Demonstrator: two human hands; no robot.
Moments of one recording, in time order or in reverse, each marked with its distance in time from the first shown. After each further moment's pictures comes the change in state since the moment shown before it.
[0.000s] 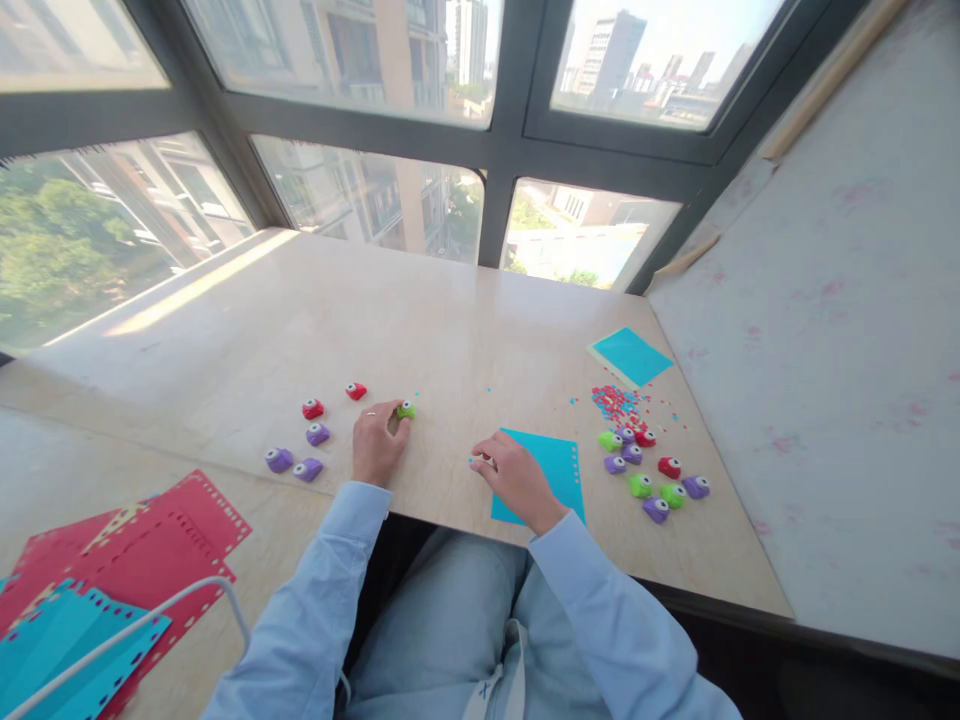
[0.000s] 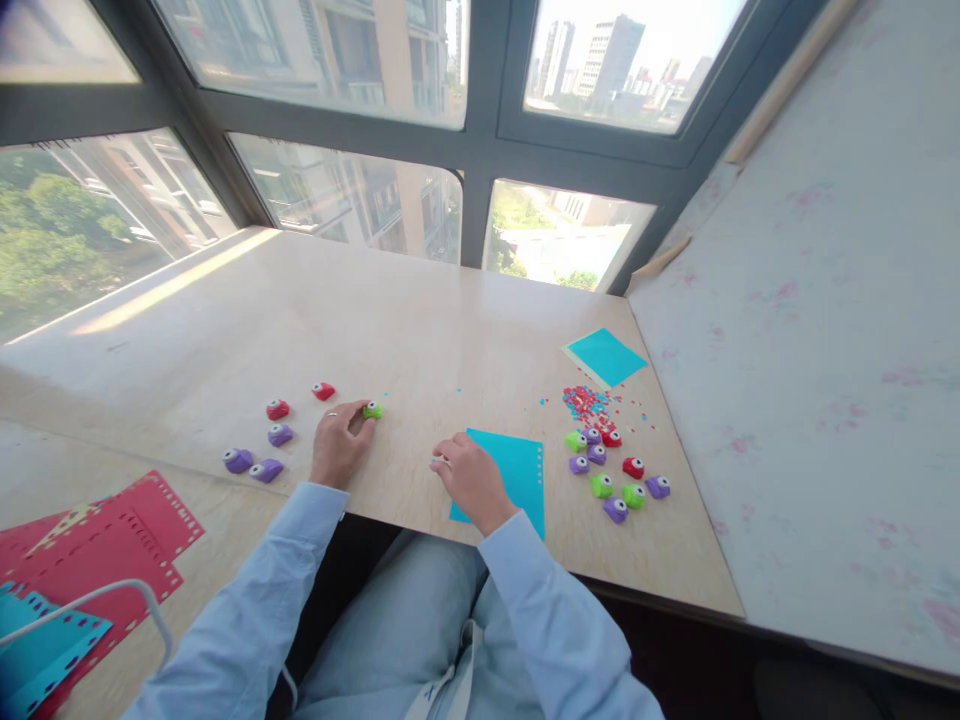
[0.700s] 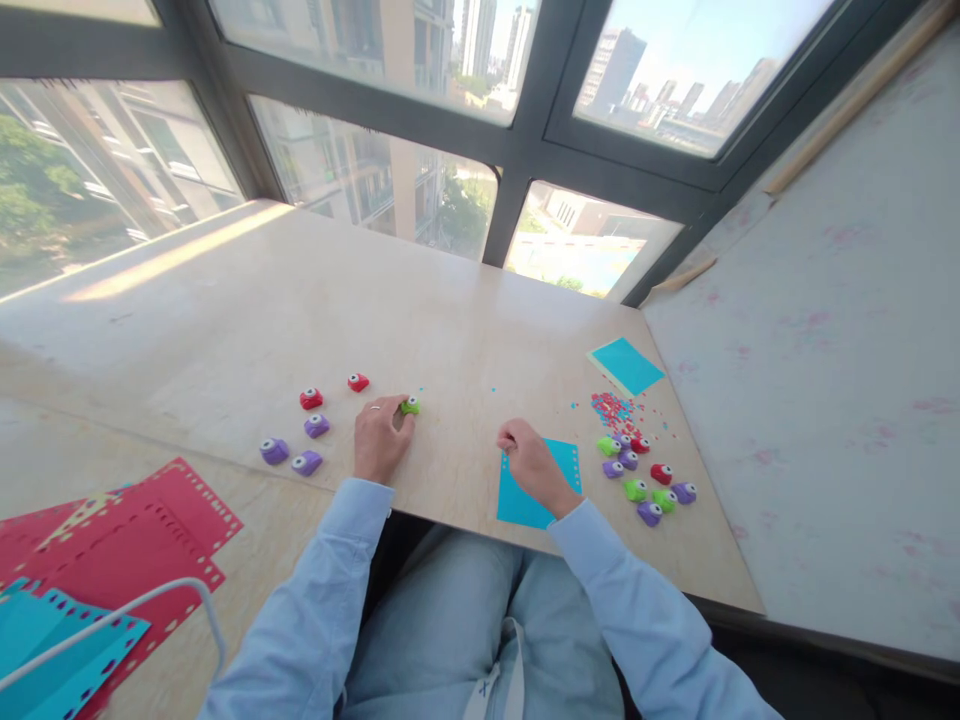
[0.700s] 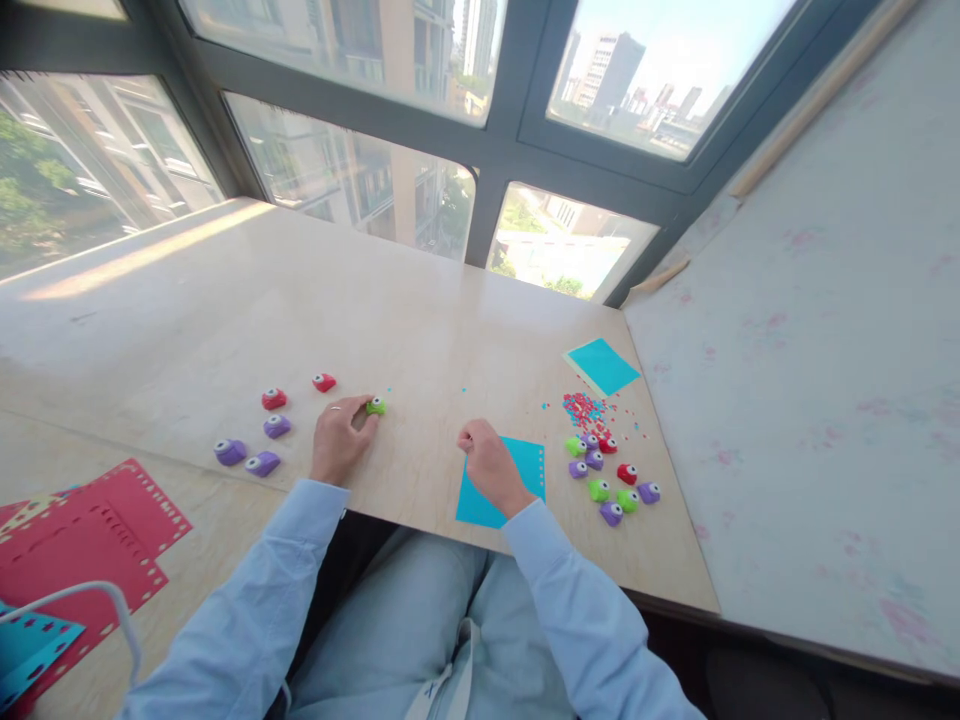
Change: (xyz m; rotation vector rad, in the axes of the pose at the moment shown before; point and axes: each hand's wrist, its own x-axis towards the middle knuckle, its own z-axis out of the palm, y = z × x) left_hand -0.001 -0.001 0.001 -0.048 0.018 -0.013; right_hand 0.014 0.020 -0.008 0.091 0.097 0.034
